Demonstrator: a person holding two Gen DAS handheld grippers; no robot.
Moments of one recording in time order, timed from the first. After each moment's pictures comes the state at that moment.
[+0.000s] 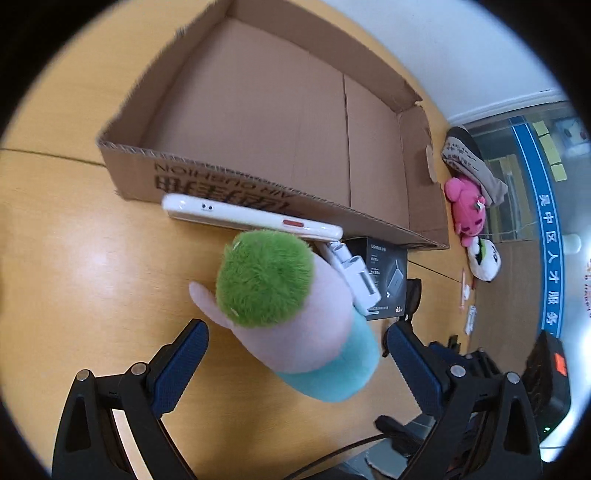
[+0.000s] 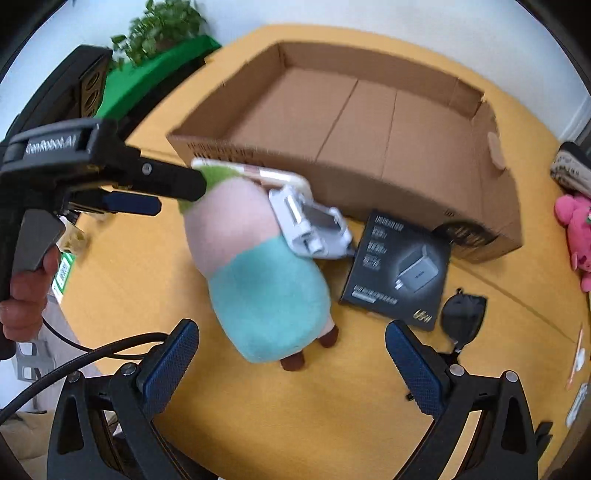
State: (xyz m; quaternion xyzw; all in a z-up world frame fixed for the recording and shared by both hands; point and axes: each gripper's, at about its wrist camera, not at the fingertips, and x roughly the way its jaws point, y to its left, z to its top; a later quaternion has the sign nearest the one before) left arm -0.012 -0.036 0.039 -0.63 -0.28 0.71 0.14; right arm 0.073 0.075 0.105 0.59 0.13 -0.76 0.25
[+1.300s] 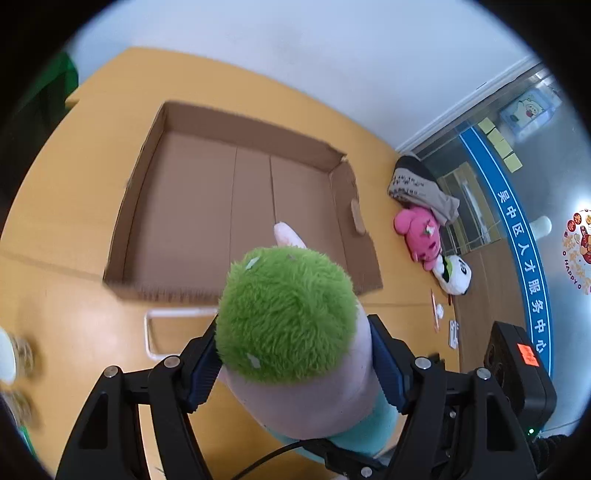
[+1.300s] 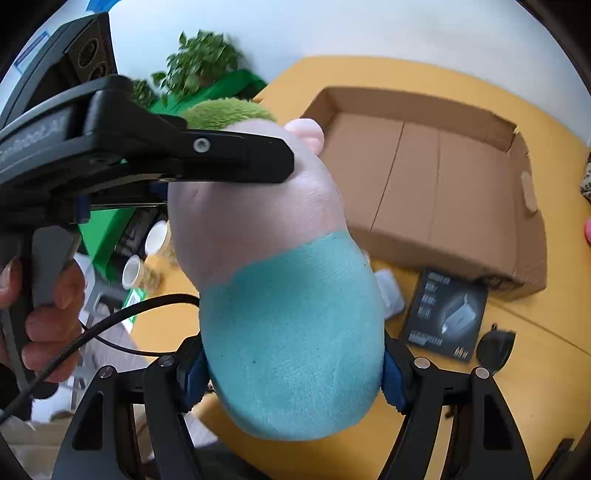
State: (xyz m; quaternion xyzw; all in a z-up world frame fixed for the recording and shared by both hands) left arm -0.032 -0.017 0.181 -0.53 -0.22 0.80 0.16; right arm 0.051 0.057 0.194 0.55 0.05 -0.77 0.33
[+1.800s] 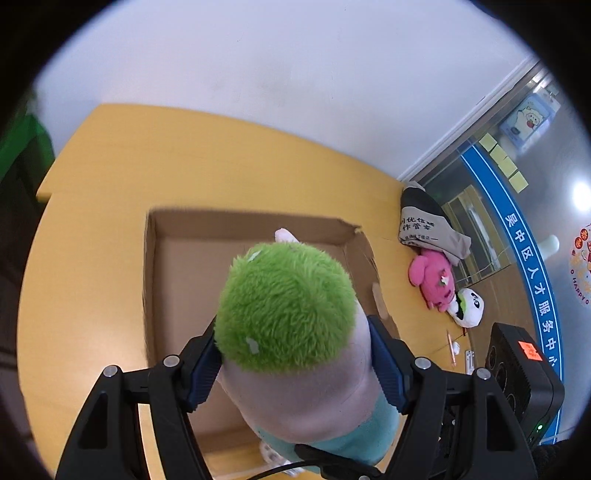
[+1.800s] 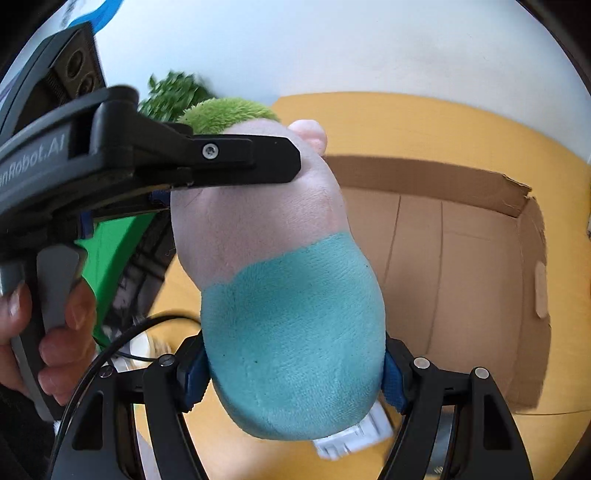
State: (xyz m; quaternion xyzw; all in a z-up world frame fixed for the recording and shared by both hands) left arm -0.211 -0.074 0.208 -0.50 -0.17 0.83 0.19; right arm -0.104 -0.024 0.213 0.53 -0.01 -0.79 0.30
